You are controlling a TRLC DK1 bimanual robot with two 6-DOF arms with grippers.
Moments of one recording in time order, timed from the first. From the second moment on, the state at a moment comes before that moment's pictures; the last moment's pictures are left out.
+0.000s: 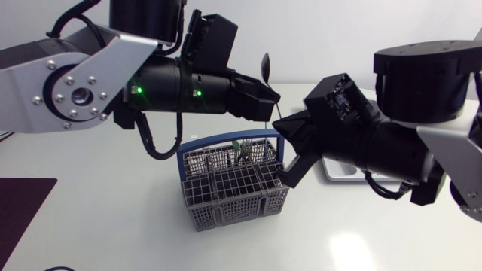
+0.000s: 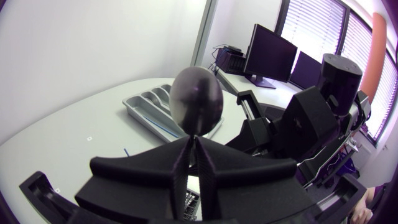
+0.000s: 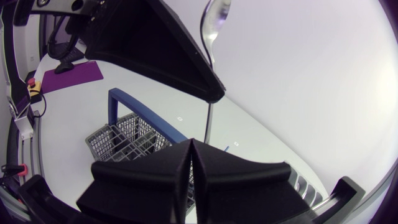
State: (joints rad) left arm -0.72 1.46 1.19 -0.12 0.36 -0.08; right arm 0.71 1.08 0.76 -0.09 0.04 -0.29
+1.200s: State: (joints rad) left arm -0.71 1.46 1.19 -0.13 0.37 -0.08; right arm 0.72 0.94 0.61 0.12 0.11 -0.35
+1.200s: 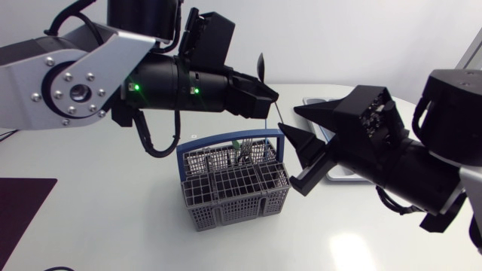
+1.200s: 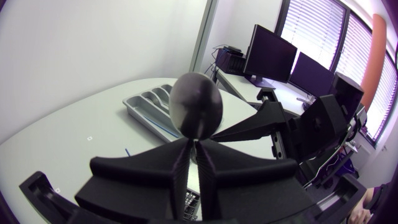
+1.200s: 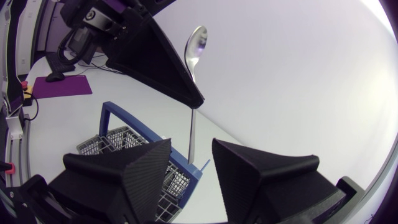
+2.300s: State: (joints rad) left arm -0.71 1.47 1.20 -0.14 0.38 -0.08; right arm 0.77 1.08 0.61 0.22 0.18 -0.37
